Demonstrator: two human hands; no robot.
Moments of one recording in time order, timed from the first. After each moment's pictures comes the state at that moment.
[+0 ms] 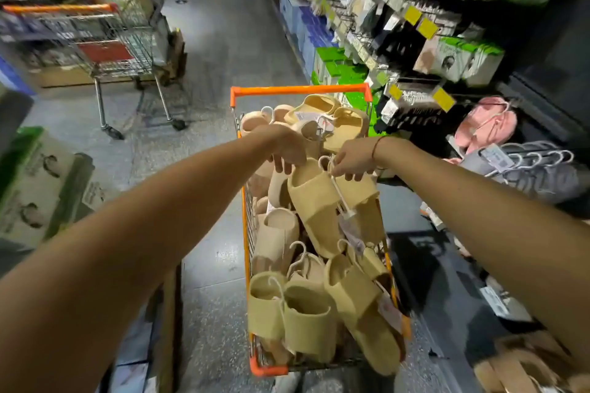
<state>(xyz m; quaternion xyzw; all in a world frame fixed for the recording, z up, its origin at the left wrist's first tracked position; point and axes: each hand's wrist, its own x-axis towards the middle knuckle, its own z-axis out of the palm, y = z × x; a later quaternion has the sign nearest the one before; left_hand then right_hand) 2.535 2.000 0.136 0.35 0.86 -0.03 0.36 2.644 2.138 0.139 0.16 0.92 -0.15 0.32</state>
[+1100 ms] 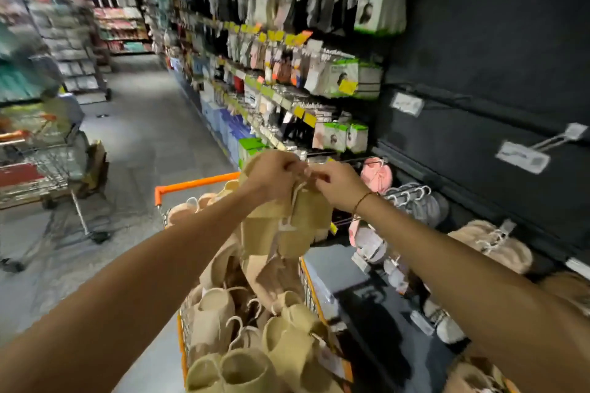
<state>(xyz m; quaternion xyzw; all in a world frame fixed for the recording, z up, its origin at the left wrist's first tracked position) 2.693 2.055 0.272 0.49 0.79 0.35 0.06 2.819 2.169 0.253 0.23 0.93 -0.23 -0.19</state>
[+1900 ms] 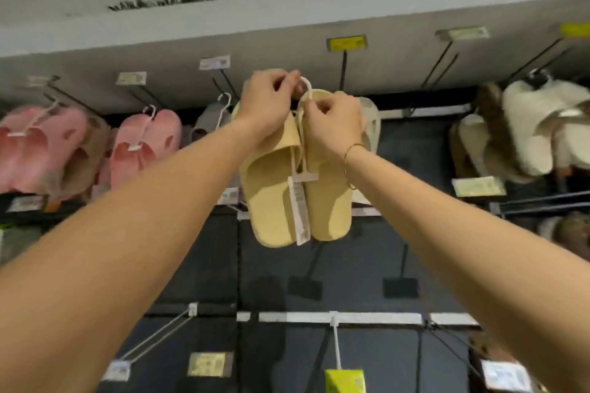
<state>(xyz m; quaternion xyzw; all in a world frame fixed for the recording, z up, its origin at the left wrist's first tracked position) 3.310 2.123 0.740 0.72 0.23 0.65 -0.05 3.432 2.105 0.705 0.44 0.55 0.19 -0.68</state>
